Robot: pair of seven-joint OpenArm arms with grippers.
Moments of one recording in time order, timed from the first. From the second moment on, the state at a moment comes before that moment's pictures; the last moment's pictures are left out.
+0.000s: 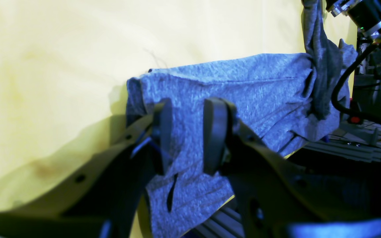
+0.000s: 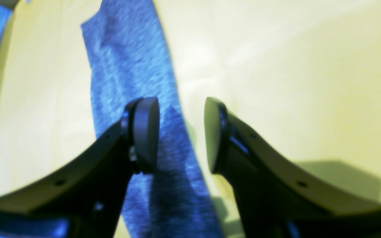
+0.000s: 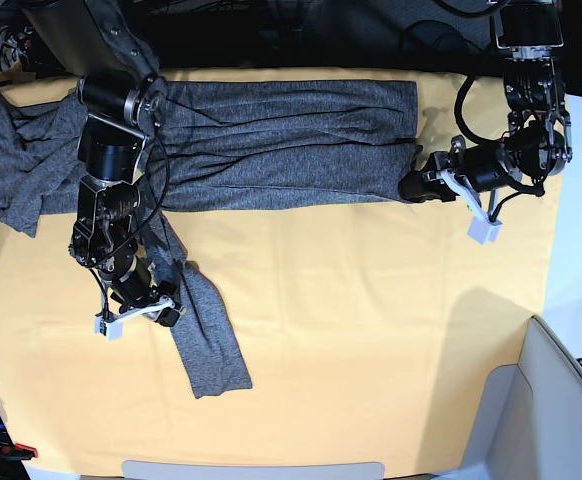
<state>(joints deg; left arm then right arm) 3.8 -21.1 -12.1 92.3 -63.8 -10.3 72.7 31.0 2.9 23.1 42.8 15.9 19.0 -28.9</state>
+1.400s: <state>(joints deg) 4.0 -21.1 -12.4 92.2 -63.7 -10.3 72.8 -2.3 10.2 -2.7 108.1 15.0 13.4 -33.0</state>
